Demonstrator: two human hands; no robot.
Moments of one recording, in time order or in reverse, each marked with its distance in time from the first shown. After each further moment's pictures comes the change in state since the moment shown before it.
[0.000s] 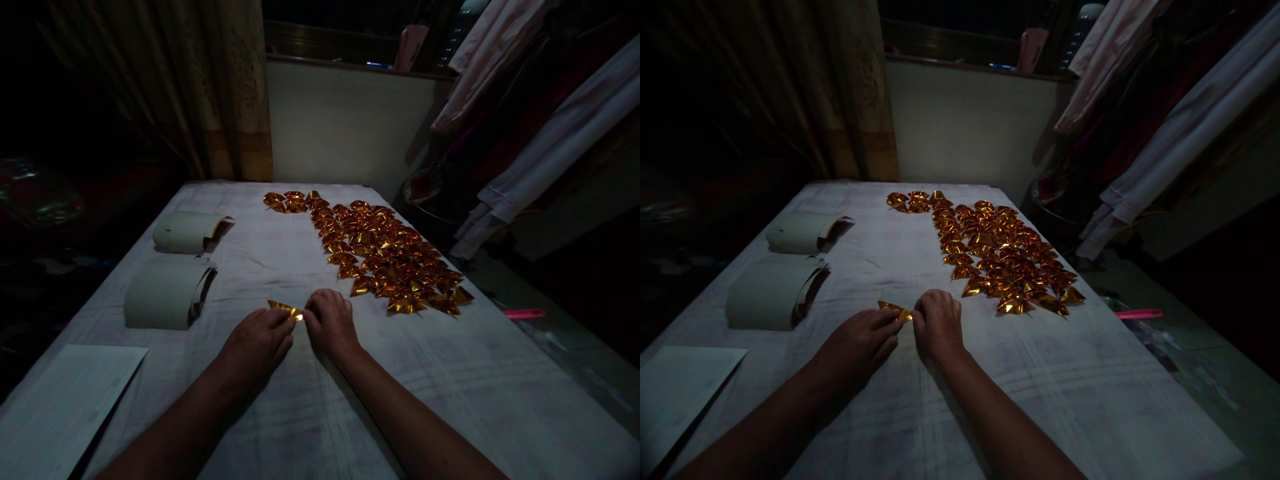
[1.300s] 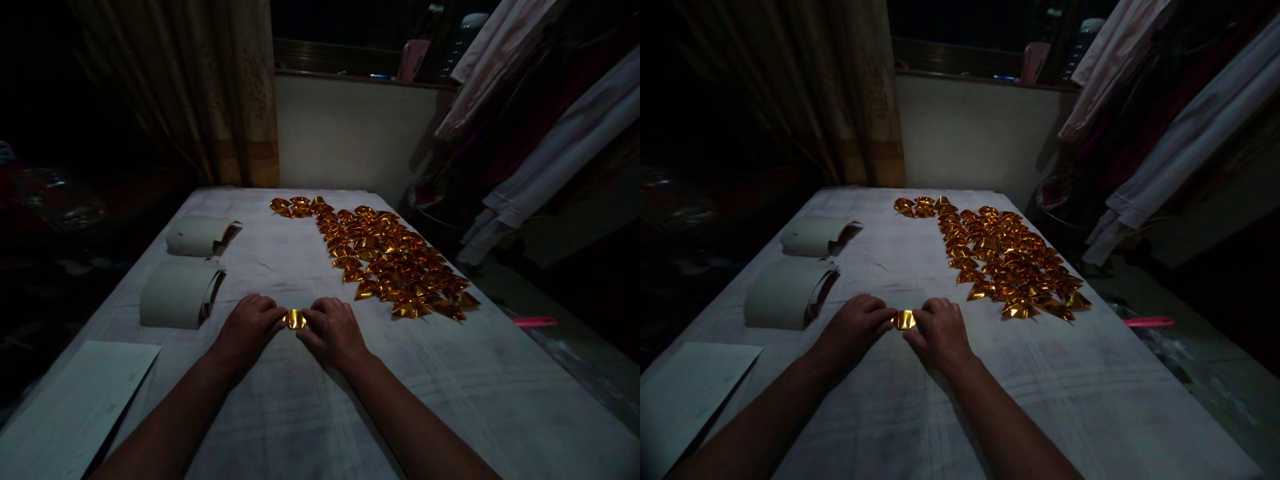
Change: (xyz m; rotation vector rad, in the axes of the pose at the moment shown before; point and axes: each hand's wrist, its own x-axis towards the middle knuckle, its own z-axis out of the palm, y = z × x) left_hand -0.002 -0.040 -0.001 0.080 0.059 -0.043; right_hand -0.004 0.001 -0.010 -0.112 -0.122 -0.258
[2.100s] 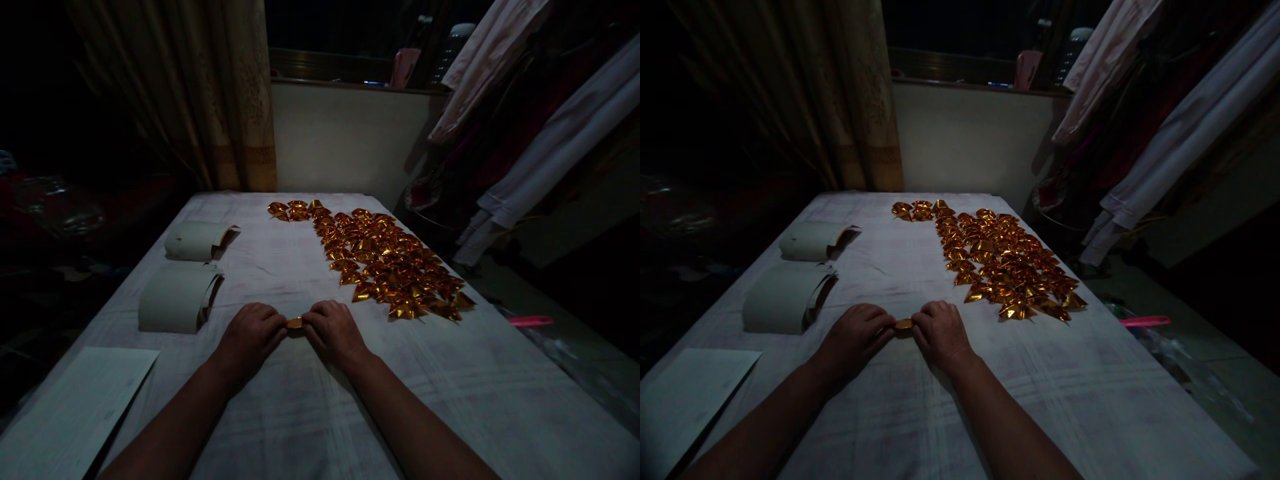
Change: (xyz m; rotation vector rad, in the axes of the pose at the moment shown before) left_hand -0.002 0.014 -0.003 -0.041 -0.035 -0.018; right_hand -0.002 0.012 0.003 0.001 0.017 -0.085
